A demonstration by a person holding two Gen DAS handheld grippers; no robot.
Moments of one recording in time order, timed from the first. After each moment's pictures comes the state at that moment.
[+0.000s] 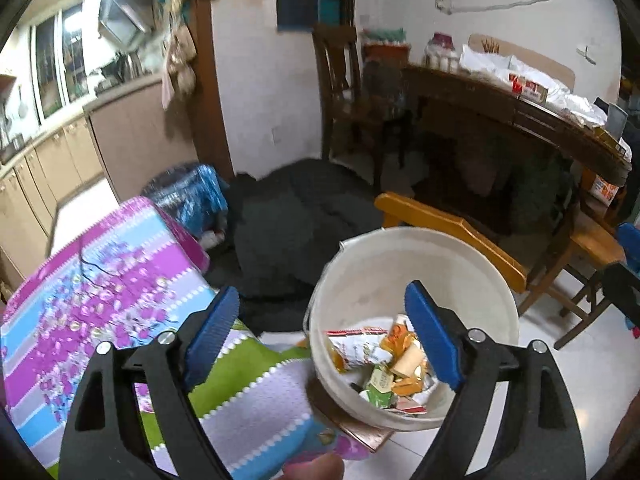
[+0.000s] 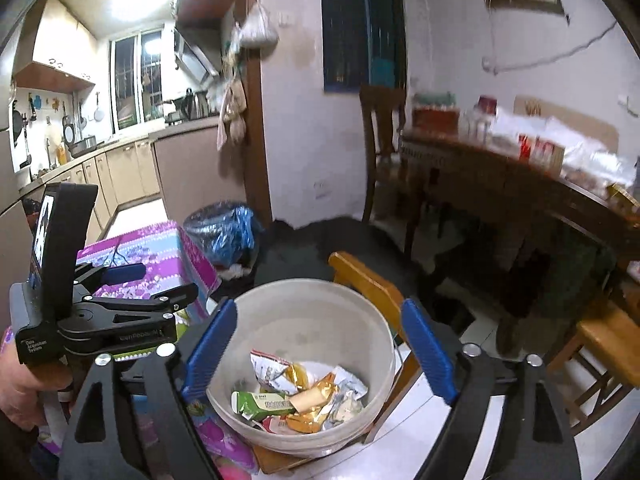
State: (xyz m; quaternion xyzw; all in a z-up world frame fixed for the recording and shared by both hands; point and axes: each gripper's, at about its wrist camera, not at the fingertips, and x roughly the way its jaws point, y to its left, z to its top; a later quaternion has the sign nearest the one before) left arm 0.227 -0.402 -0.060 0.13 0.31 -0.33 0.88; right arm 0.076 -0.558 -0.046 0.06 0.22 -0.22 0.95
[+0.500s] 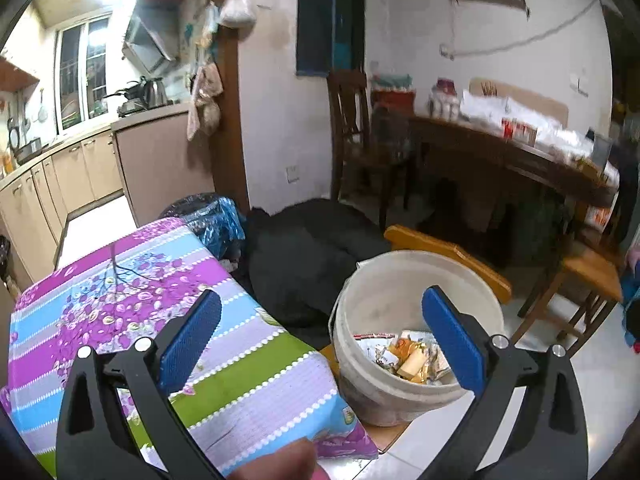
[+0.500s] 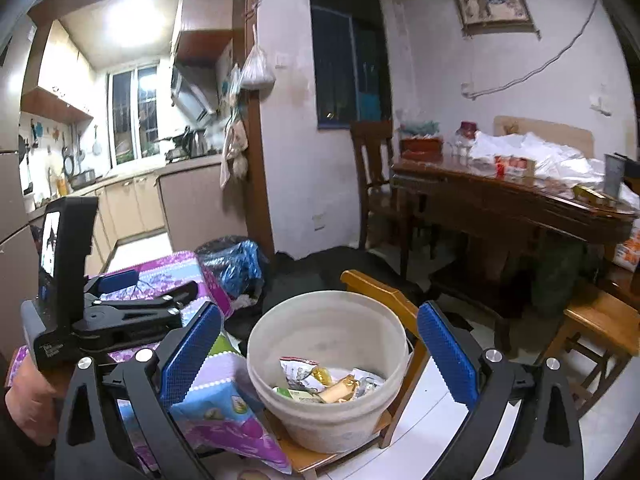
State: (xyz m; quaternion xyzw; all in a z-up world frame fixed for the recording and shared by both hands) left arm 0.189 -0.321 -0.028 0.08 0.24 -0.33 0.91; right arm -0.003 -0.467 -0.029 0.06 0.16 -0.25 0.95
